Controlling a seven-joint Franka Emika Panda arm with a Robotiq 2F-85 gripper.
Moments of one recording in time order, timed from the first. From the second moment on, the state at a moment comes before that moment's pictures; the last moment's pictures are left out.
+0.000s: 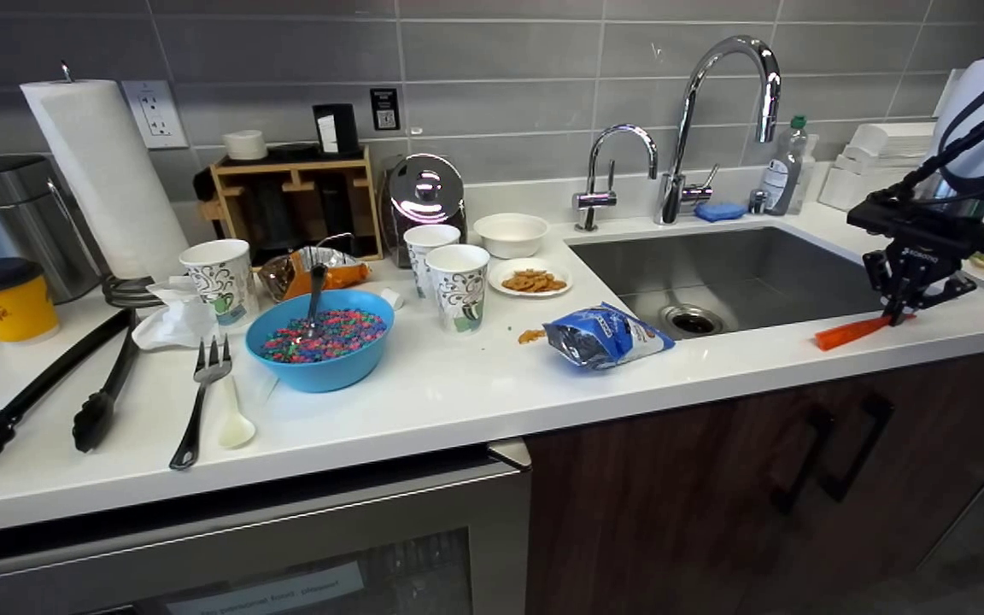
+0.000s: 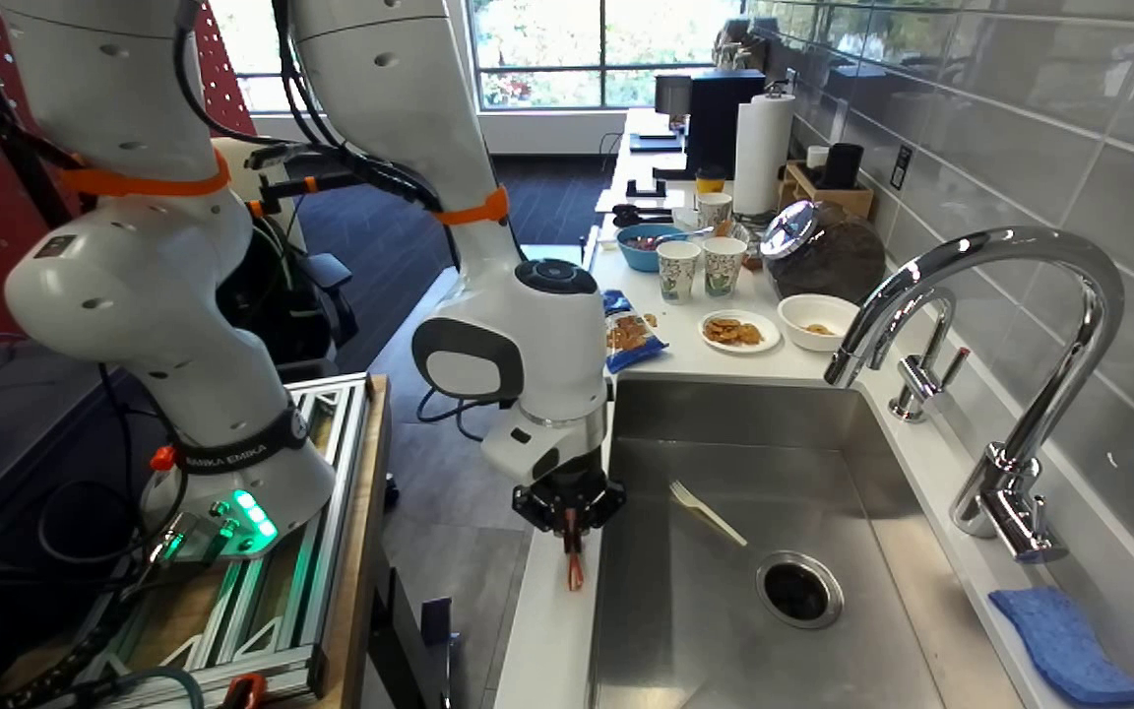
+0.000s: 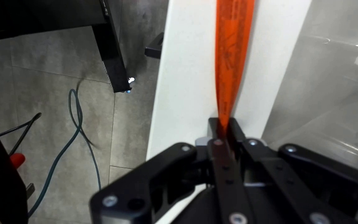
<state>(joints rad) -0.08 0.24 -0.25 -2.75 0.07 3.00 1.33</state>
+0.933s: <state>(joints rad) 0.14 0.01 -0.30 -2.69 -0.17 2.93 1.35</state>
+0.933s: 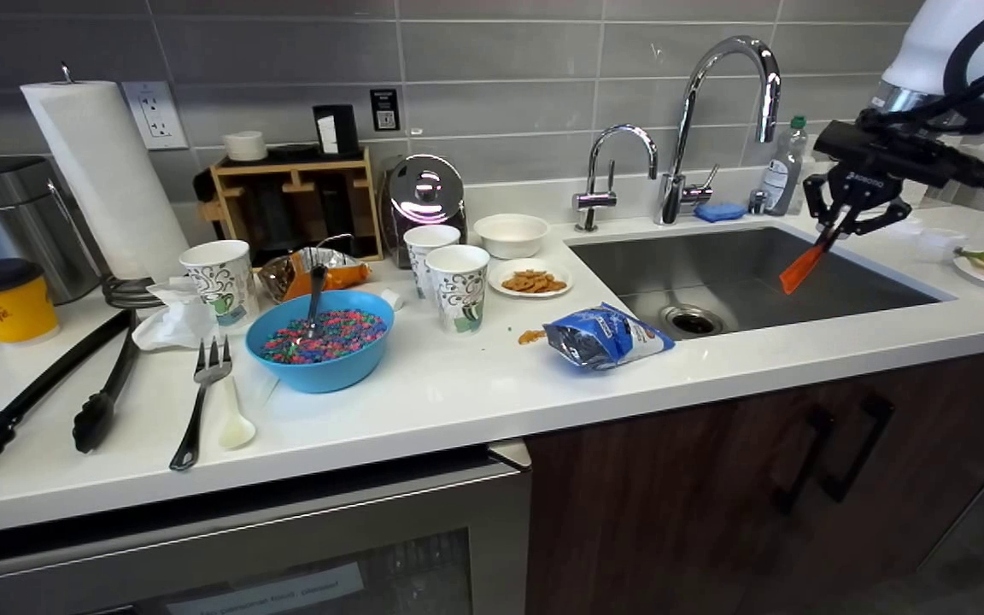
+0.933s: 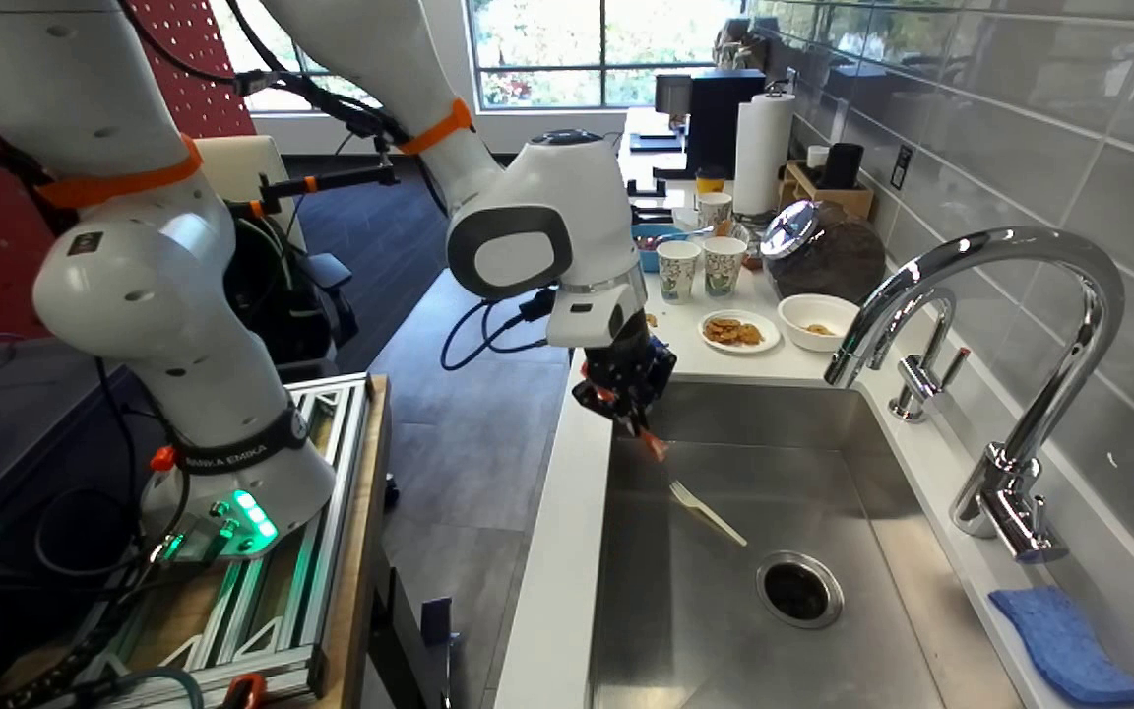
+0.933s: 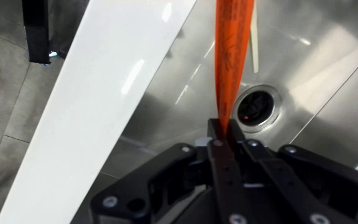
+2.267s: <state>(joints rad) 0.86 0.31 -0.48 -1.98 -0.88 2.66 2.43</state>
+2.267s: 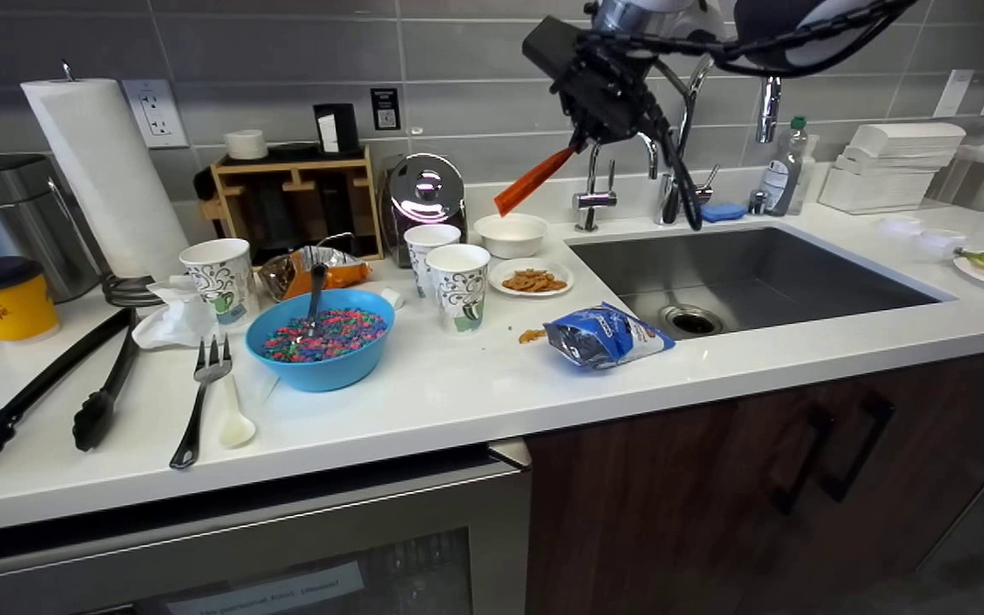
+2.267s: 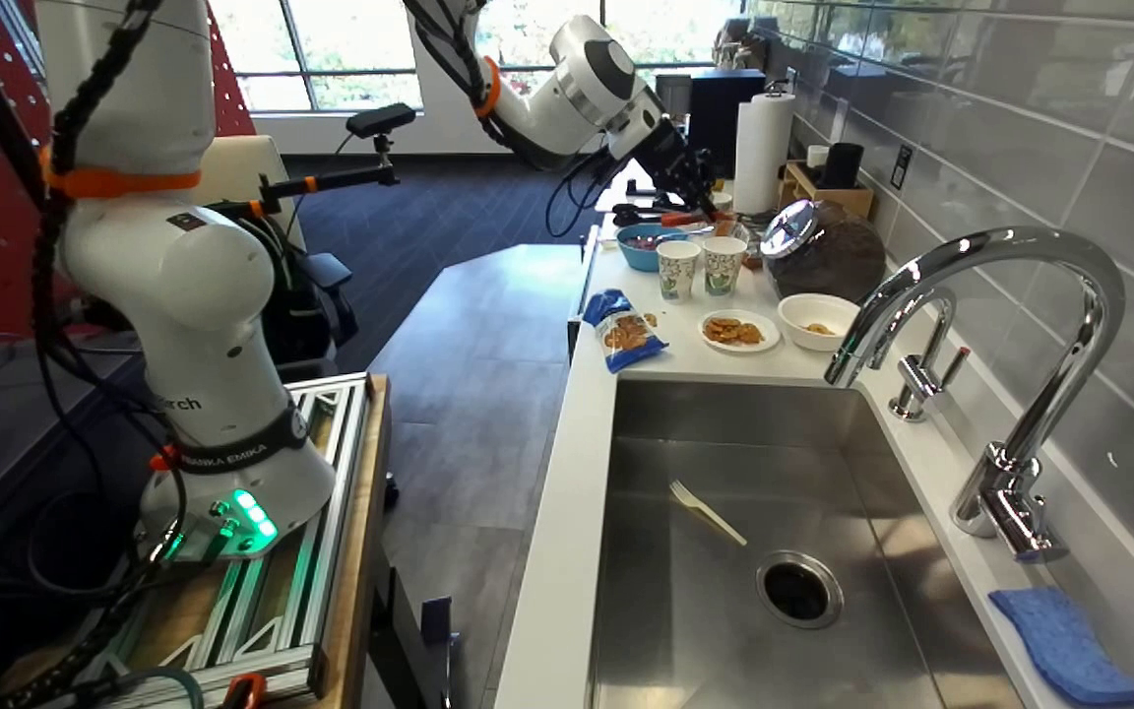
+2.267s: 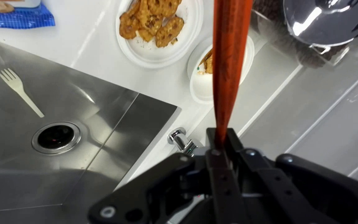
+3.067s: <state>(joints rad) 0.80 0.34 -0.33 -1.93 -1.04 2.57 2.50</state>
